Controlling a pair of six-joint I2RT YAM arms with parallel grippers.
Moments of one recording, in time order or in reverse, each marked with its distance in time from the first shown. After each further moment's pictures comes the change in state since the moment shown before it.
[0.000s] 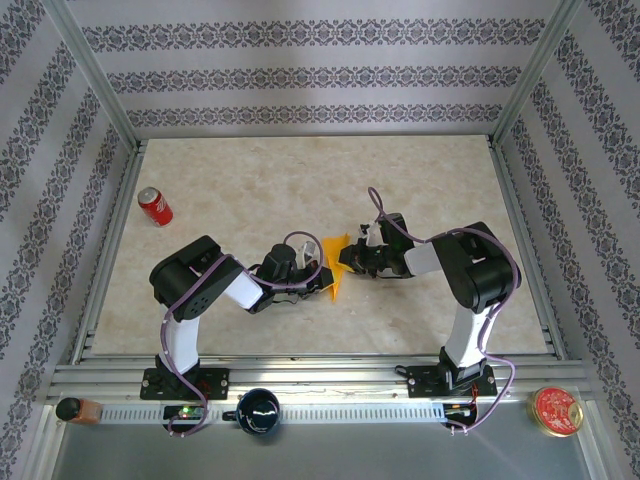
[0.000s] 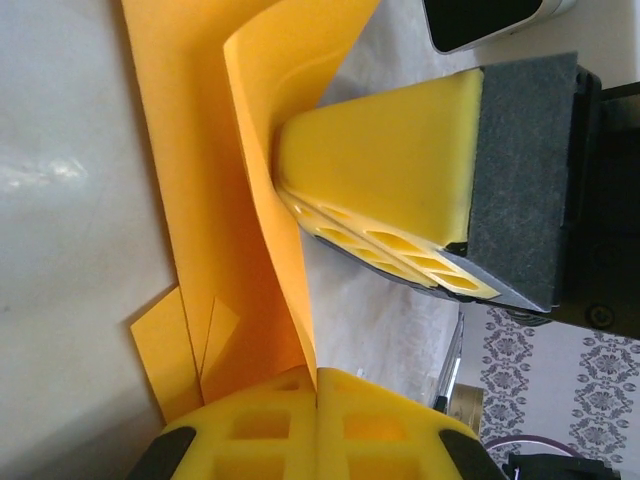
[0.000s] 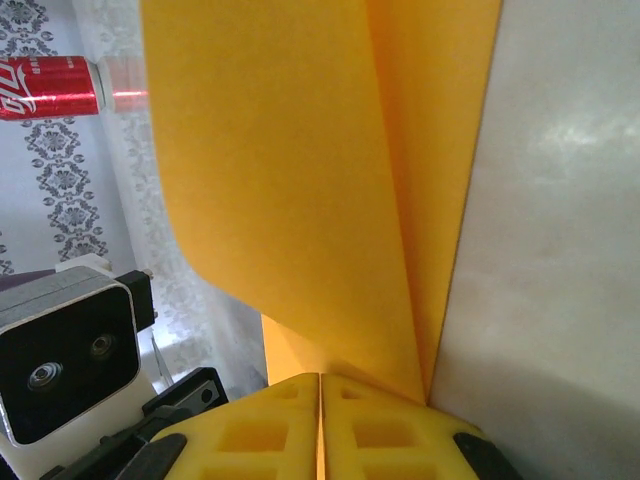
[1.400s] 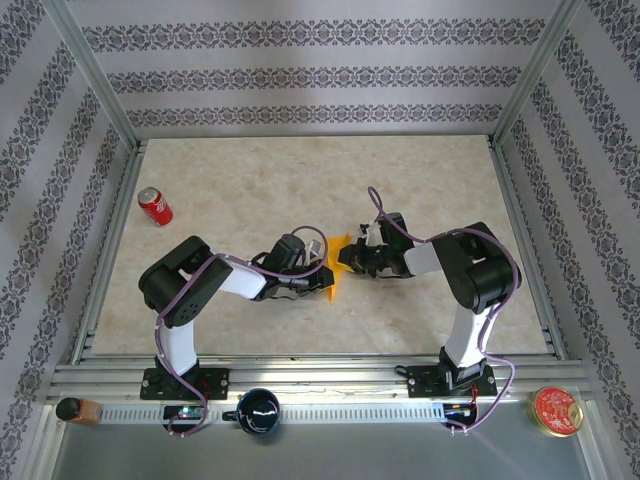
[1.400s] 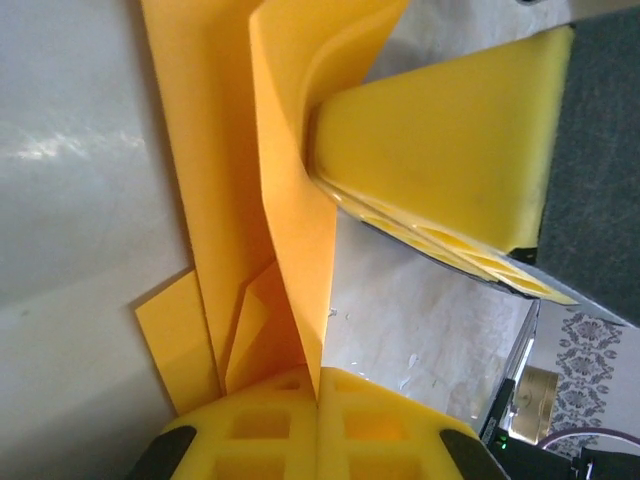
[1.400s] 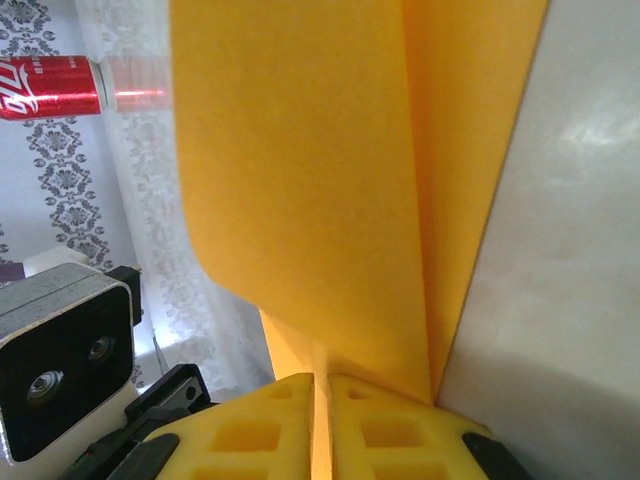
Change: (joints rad) left arm 0.002 -0.074 0.113 -0.404 0.003 0.167; right arm 0.005 -0.013 0.003 -0.009 0.001 0.005
